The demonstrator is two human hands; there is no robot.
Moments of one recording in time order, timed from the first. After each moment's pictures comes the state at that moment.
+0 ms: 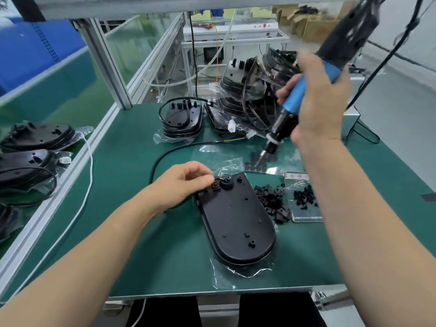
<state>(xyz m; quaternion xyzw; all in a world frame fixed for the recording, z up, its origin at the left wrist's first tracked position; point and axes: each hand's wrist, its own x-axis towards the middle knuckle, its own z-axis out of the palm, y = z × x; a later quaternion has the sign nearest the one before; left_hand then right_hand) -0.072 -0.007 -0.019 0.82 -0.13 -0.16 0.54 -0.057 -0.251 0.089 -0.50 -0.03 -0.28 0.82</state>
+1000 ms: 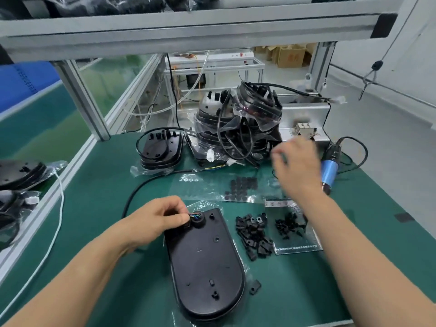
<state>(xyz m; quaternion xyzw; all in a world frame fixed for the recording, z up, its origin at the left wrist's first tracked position) -0.060 -0.006 -0.005 0.84 -0.17 -0.22 0.47 -0.036 -0.333 -0.010 -0.92 0.02 -0.33 0.21</state>
